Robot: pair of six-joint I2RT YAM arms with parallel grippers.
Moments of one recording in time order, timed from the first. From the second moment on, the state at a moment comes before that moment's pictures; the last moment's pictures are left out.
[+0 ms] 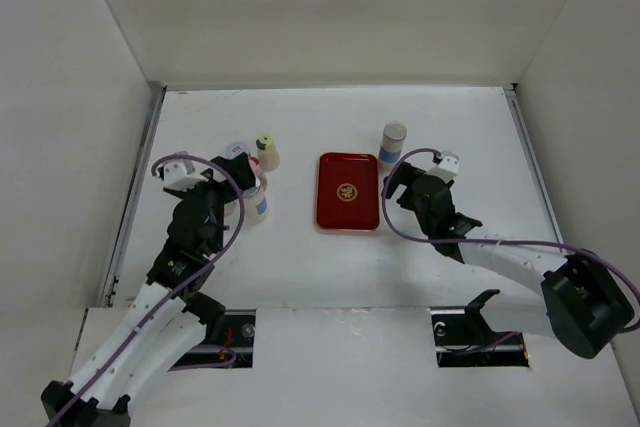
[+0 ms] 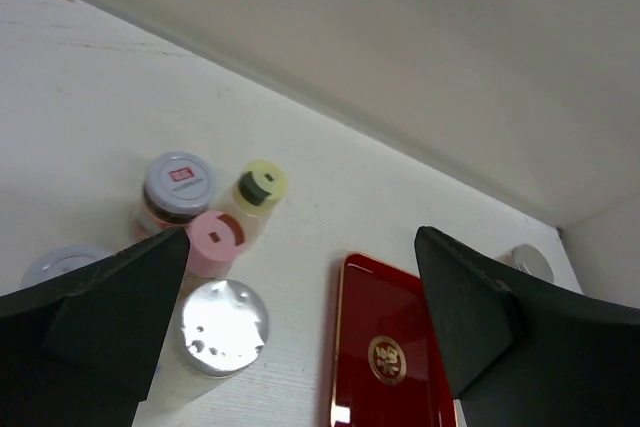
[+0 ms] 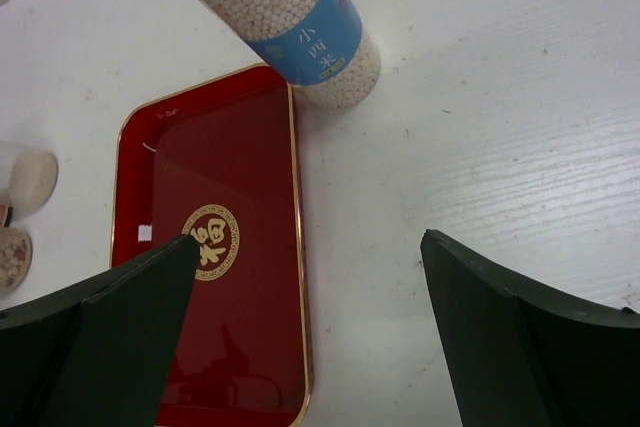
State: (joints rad) left arm -0.51 0.62 0.57 0.07 -0.55 -0.53; right arm 0.60 1.22 0.51 0.29 0.49 0.69
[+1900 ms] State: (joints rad) left arm -0.20 0.49 0.24 0.09 -0.49 -0.71; right arm 0.46 1.67 1.20 -0.03 0.47 0.25
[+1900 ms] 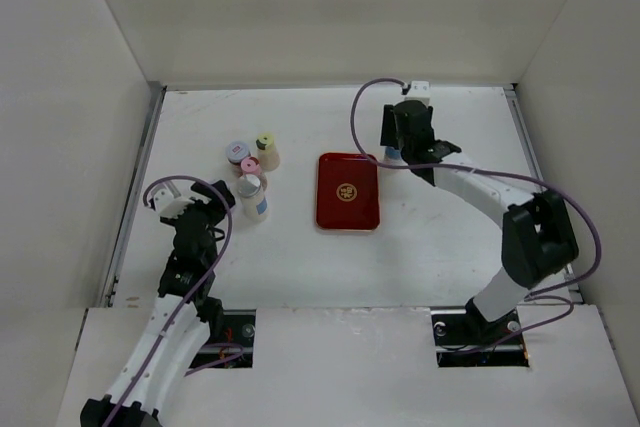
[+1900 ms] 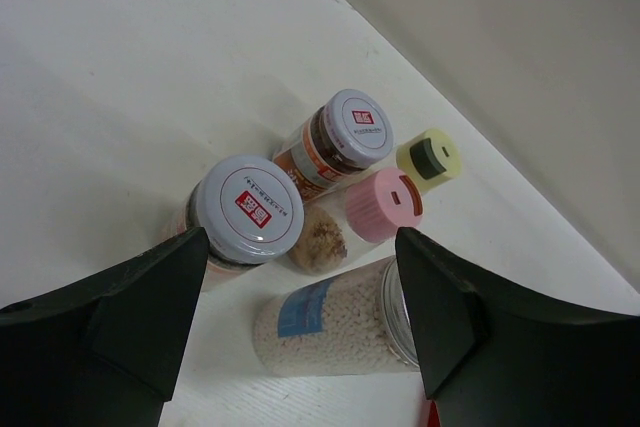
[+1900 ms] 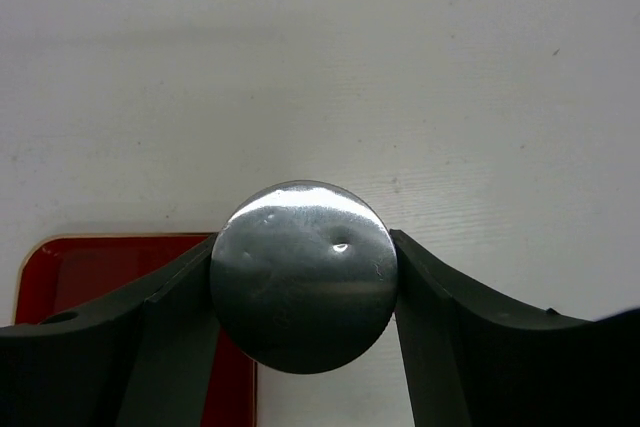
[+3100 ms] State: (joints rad) left arm -0.23 0.59 0.26 0.12 -0.36 -0.69; right arm 0.62 1.70 1.16 0.09 0.44 0.29
